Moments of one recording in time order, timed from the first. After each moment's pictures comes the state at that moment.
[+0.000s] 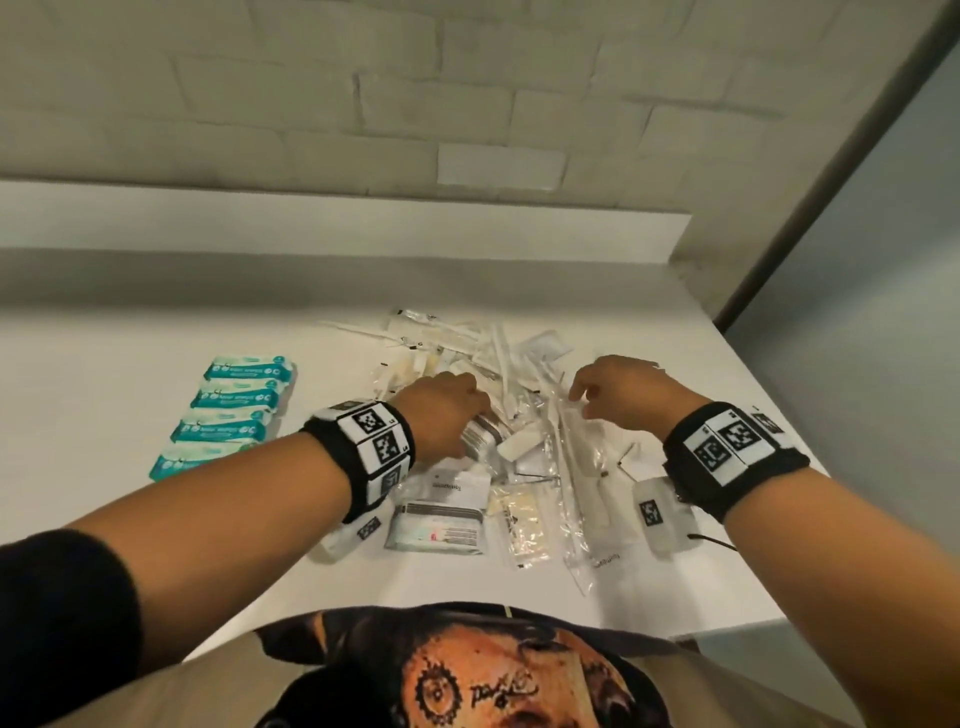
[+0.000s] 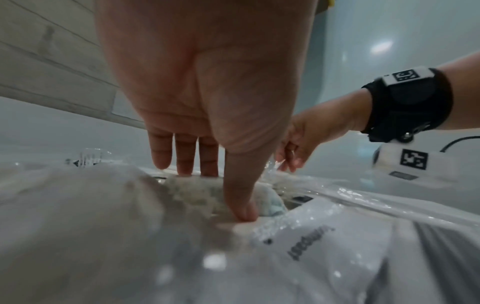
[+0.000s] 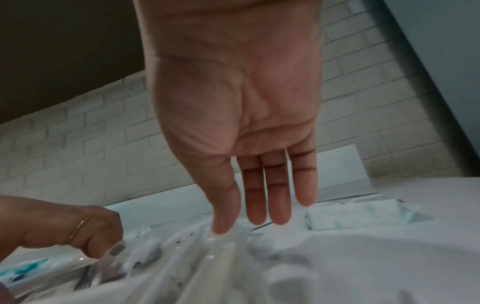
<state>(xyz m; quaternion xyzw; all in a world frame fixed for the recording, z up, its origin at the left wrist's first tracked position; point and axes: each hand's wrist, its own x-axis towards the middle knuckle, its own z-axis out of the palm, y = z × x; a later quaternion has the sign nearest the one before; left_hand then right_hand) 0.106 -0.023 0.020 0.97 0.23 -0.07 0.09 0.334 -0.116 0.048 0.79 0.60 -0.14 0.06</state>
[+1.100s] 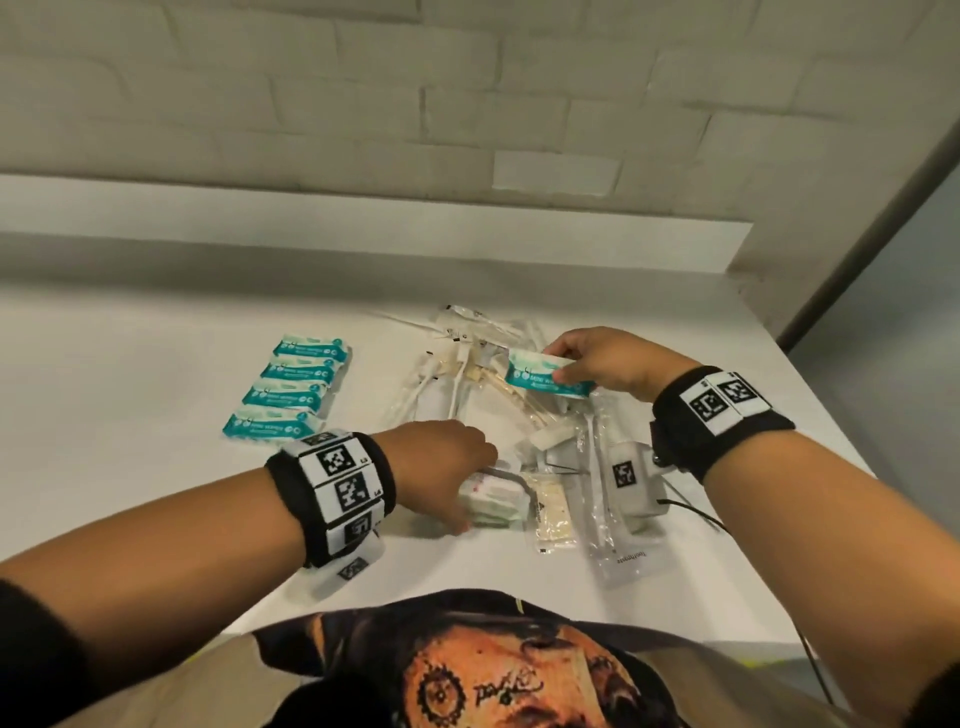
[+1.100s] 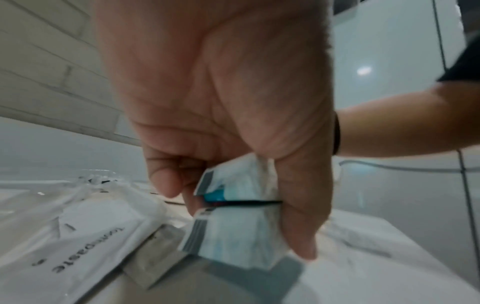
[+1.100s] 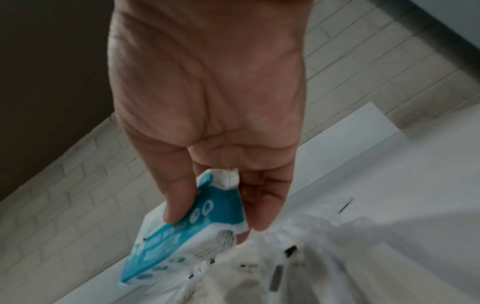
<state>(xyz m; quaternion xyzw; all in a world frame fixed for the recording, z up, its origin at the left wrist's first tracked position) 0.054 -0.083 0.033 0.96 0.23 -0.16 0.09 0.294 -0.083 0.066 0.71 0.58 -0.36 -0.16</state>
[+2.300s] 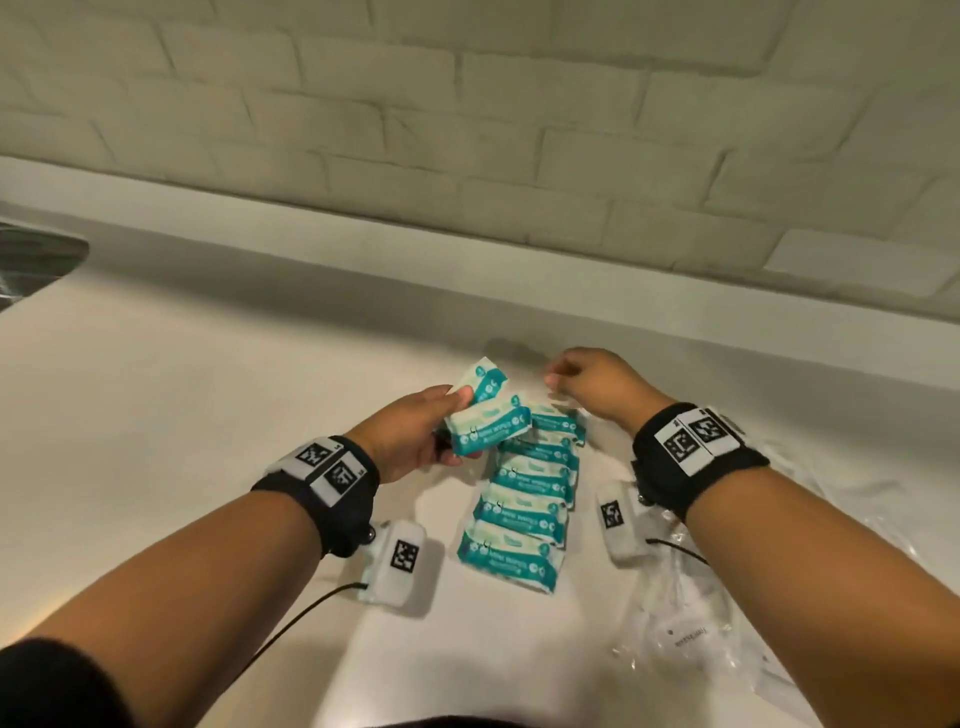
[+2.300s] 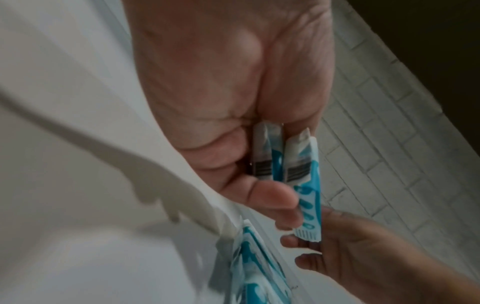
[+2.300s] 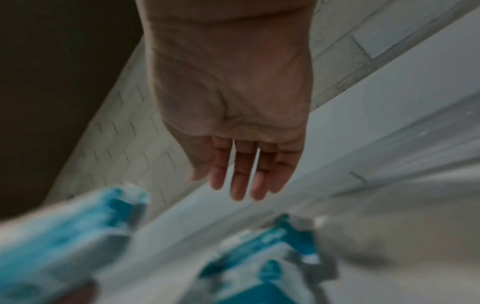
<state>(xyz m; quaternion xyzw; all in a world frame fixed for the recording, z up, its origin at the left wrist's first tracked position) -0.174 0.122 0.025 0.47 0.47 0.27 0.70 0.056 0.147 0.044 0.67 0.61 -0.35 -0.22</state>
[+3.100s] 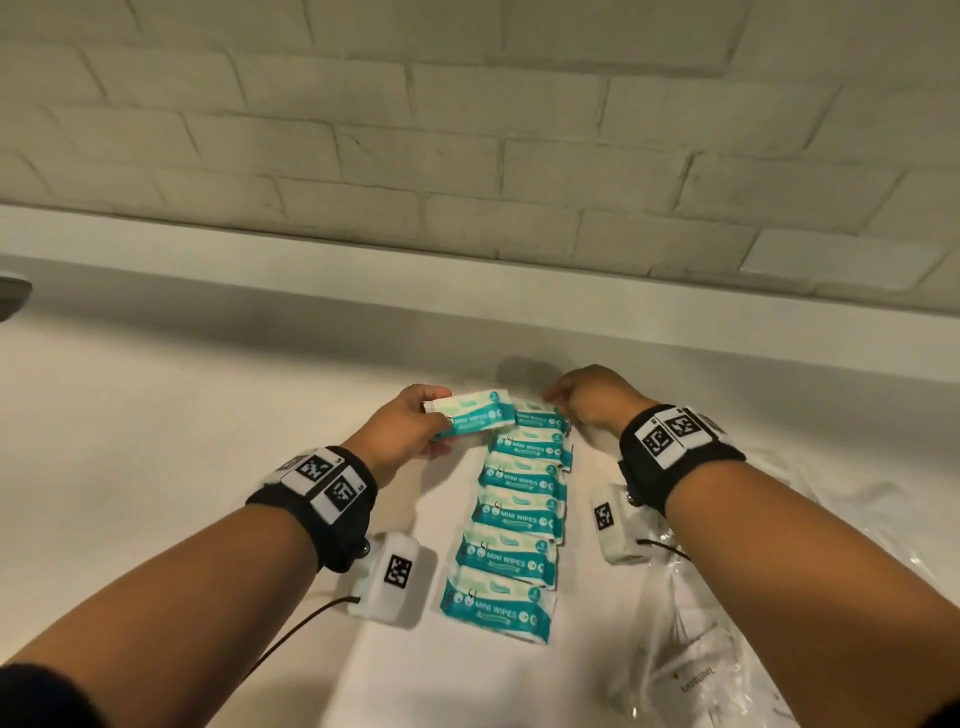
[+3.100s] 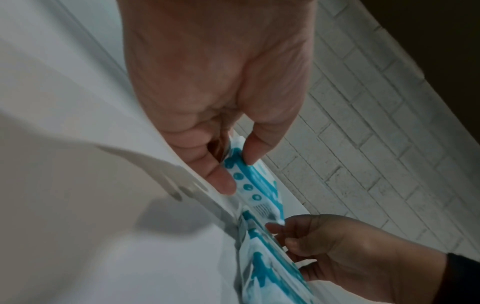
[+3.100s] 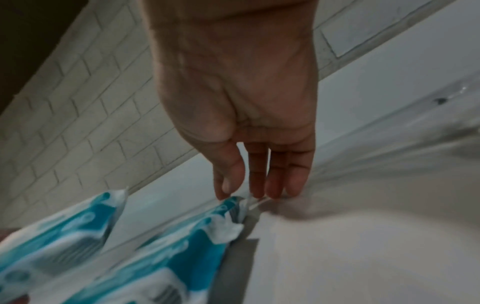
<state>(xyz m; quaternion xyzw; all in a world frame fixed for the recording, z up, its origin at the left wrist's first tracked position) -0.157 0.174 0.005 0.51 0.55 0.29 0.60 0.084 0.184 0.018 0.73 0.59 -0.32 -0.13</state>
